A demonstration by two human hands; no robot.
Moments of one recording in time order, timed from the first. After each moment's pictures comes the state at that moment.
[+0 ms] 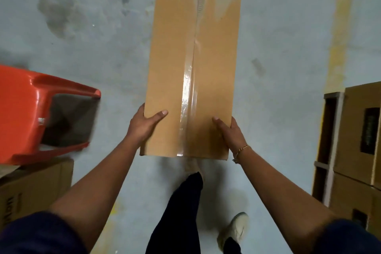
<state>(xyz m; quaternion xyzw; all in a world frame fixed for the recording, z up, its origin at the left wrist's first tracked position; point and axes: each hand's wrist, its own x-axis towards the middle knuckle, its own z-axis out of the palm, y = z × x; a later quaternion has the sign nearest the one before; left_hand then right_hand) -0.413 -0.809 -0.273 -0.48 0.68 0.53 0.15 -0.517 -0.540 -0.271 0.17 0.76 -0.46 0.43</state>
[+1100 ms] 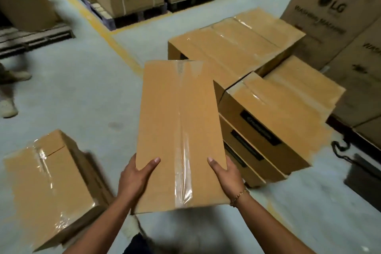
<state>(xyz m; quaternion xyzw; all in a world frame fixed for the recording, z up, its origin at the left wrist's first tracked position) -0.313 -0.307 -0.026 -0.08 0.83 0.51 0.21 -0.200 -0.043 -0.014 0.39 0.72 -0.58 0.02</state>
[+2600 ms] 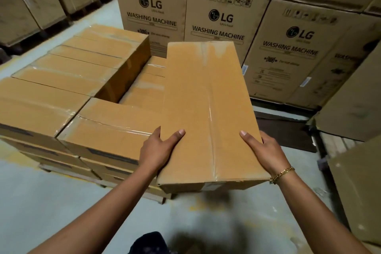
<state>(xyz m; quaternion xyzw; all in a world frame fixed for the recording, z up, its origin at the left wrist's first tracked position) -0.106 0.313 0.102 0.29 0.80 0.42 0.31 0.163 0.455 0.129 0.58 0.66 -0.44 -0.21</state>
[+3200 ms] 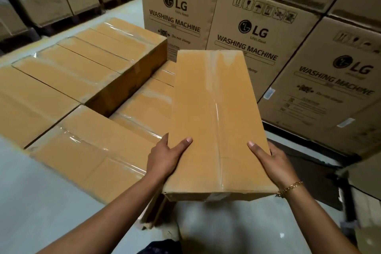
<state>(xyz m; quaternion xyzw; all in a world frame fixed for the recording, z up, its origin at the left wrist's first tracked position) -0.135 0.528 0.070 0.19 0.83 0.42 0.31 0.095 0.712 0.106 0.53 0.70 -0.46 -0.15</state>
